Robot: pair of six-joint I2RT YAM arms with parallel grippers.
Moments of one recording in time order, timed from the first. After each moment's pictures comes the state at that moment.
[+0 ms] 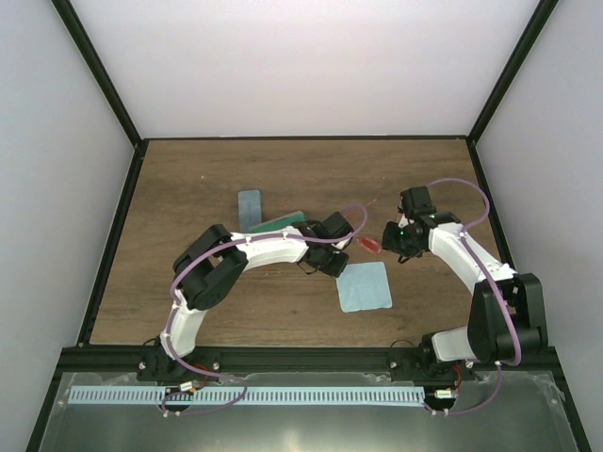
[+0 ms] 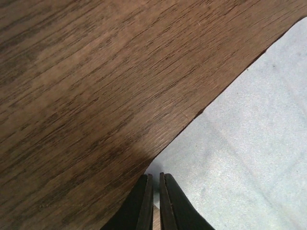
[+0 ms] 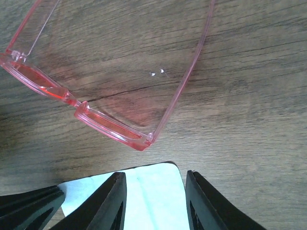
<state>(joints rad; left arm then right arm) -0.94 2.07 1.42 -0.50 0.12 -0.40 0.18 1.38 0.88 -0.67 -0.13 0.44</state>
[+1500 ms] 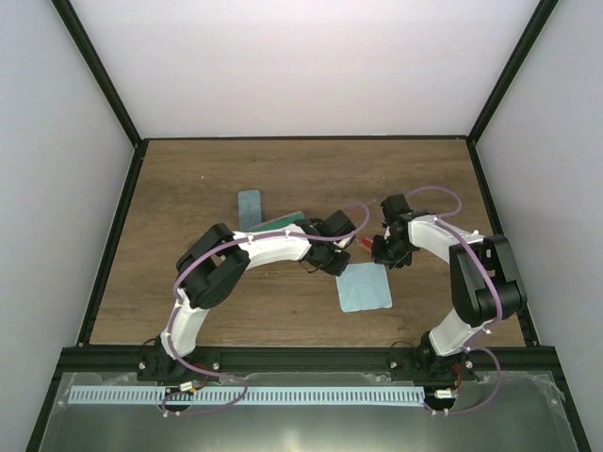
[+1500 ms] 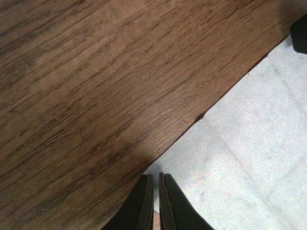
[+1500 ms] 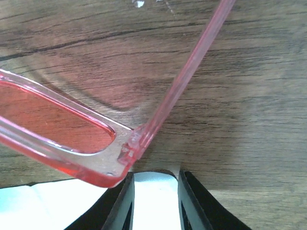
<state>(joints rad) -0.94 2.10 1.46 -0.54 0.12 -0.40 0.25 1.61 0.89 -0.67 -0.11 0.40</state>
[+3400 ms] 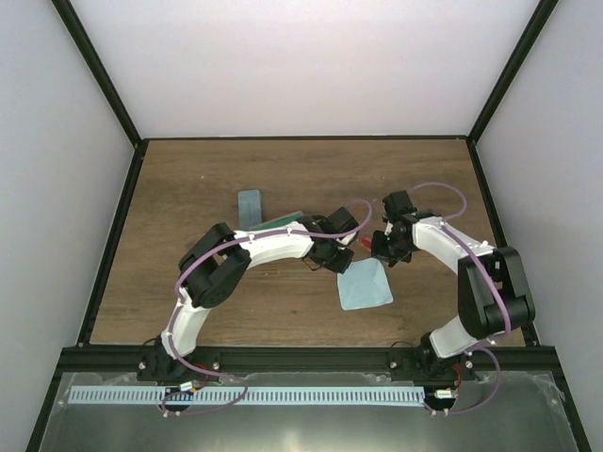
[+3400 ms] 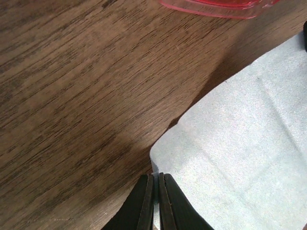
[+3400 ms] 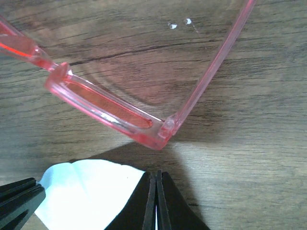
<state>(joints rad) -0.94 2.12 1.52 -0.56 0.14 -0.40 0.27 1.54 0.89 -0.68 -0.13 0.43</state>
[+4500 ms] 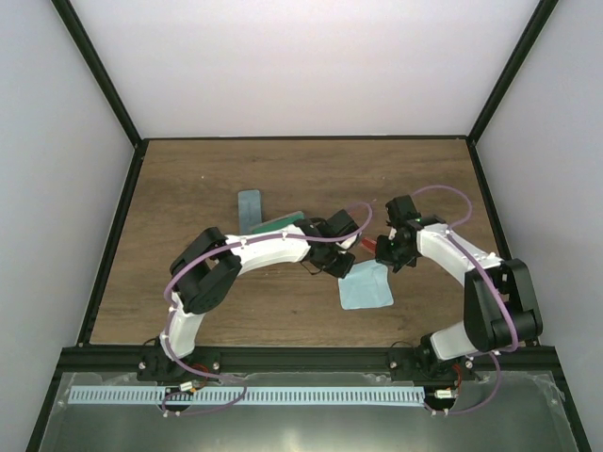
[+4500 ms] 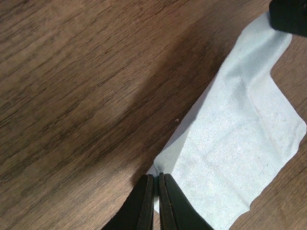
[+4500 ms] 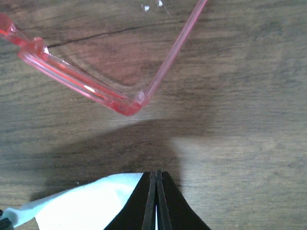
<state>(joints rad) -0.97 2.04 1.47 -0.58 0.18 -0.41 0.27 1.44 0.83 -0.71 -0.09 0.42</state>
